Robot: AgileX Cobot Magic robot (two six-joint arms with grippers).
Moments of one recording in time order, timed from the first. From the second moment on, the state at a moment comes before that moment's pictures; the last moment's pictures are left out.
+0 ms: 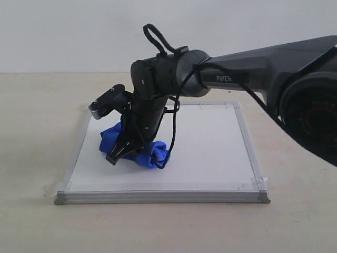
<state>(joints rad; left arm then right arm) -0.02 0.00 0.00 0.03 0.29 -0.13 0.62 2.30 -1.78 0.14 0.78 -0.36</state>
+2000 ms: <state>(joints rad) -0.02 0.00 0.00 0.03 0.29 -0.13 0.54 2.24 -1.62 -0.54 0.90 0.26</state>
